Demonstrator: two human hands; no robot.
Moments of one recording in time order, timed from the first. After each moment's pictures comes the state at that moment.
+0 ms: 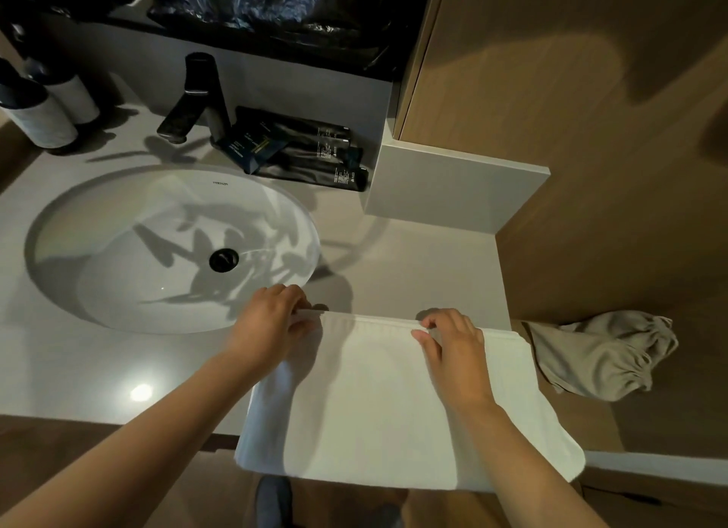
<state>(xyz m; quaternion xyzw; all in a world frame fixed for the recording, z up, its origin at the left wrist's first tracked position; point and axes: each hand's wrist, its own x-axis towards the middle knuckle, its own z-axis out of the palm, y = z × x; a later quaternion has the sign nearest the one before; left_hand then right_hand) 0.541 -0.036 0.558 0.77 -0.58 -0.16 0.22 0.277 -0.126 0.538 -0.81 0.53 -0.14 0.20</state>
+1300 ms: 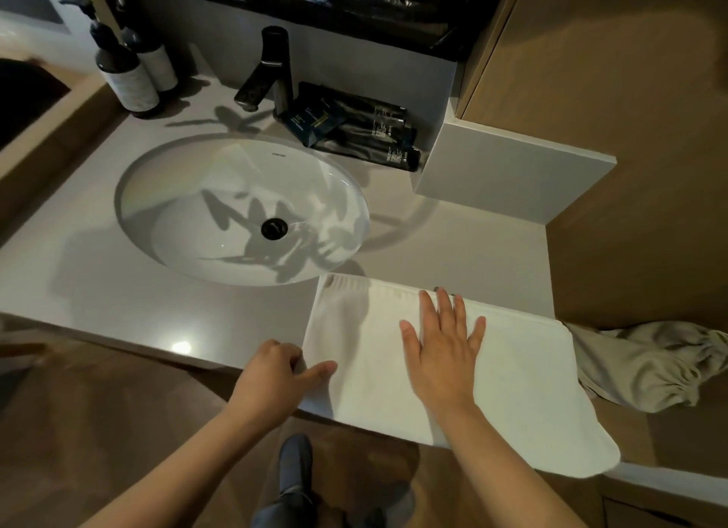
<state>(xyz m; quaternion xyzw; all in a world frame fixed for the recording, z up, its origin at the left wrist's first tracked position) 0.509 0.076 0.576 0.85 -0.36 -0.35 0.19 0.329 -0.064 0.520 -0.84 0.53 0.01 0.08</state>
